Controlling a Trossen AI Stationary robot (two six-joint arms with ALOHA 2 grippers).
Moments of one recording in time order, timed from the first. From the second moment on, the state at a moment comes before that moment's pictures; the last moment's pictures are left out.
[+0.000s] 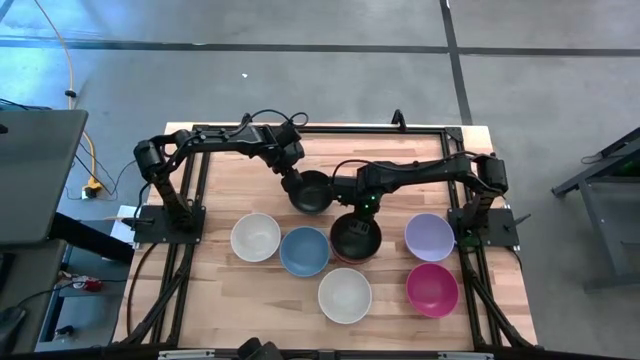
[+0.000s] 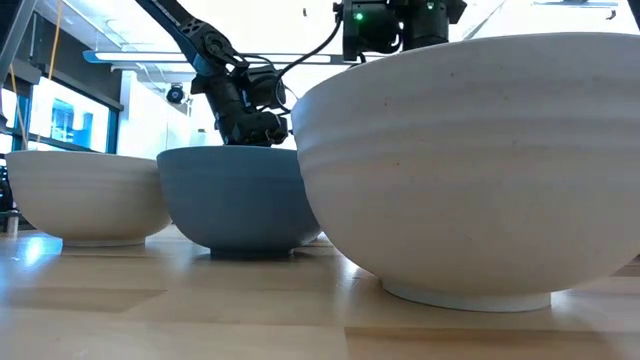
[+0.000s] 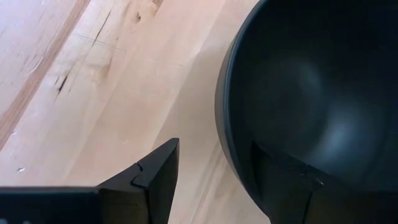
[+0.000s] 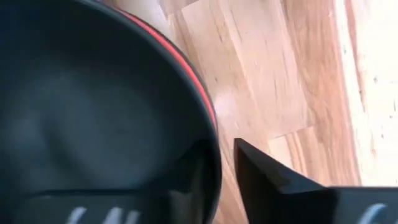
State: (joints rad) left arm 0.65 1.74 1.12 -0.58 0.26 -0.01; right arm -0.06 1.83 1.42 -1.10 -0.07 0.32
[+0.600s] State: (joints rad) left arm 0.65 1.74 1.12 -0.58 0.26 0.00; right arm -0.06 1.72 1.58 -1.19 0.02 0.28
